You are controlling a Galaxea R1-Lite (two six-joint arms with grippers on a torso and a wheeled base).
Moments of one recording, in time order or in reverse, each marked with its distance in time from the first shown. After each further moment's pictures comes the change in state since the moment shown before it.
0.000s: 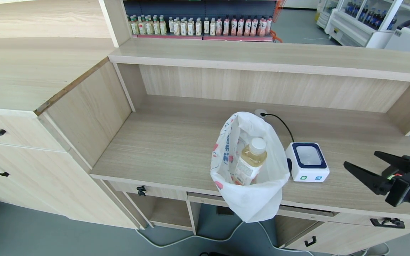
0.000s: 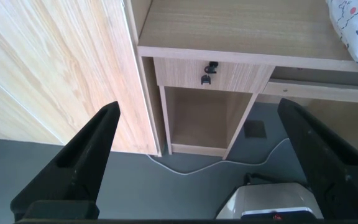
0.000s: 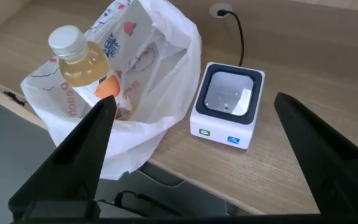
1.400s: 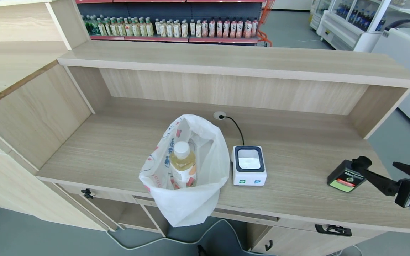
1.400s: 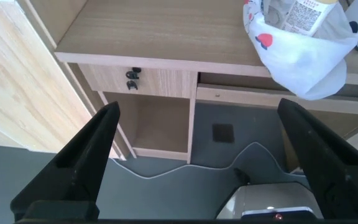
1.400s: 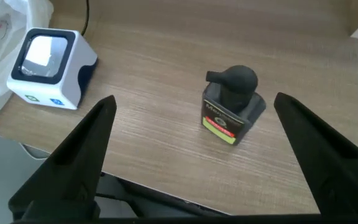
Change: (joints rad) left arm 0.000 0.000 0.000 0.000 0.000 0.002; right arm -0.203 0.079 0.001 0.039 0.019 -0.056
